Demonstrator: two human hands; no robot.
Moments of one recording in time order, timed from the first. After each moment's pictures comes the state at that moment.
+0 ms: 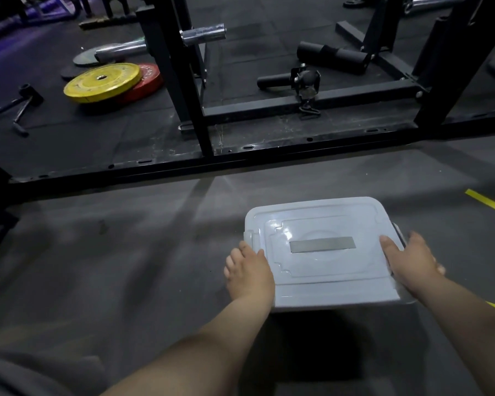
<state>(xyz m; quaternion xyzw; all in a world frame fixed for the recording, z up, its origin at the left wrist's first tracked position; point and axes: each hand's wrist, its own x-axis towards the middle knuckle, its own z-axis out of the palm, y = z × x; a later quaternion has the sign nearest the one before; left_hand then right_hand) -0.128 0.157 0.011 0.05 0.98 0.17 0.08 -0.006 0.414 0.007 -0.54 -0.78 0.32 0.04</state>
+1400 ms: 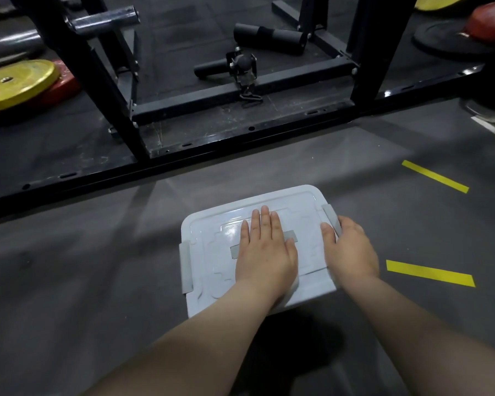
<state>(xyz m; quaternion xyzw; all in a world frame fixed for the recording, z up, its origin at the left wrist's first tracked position) -0.099 0.274 0.002 0.38 0.92 0.08 0.06 -0.005 0.405 -0.001 -0.51 -0.81 0.27 0.10</state>
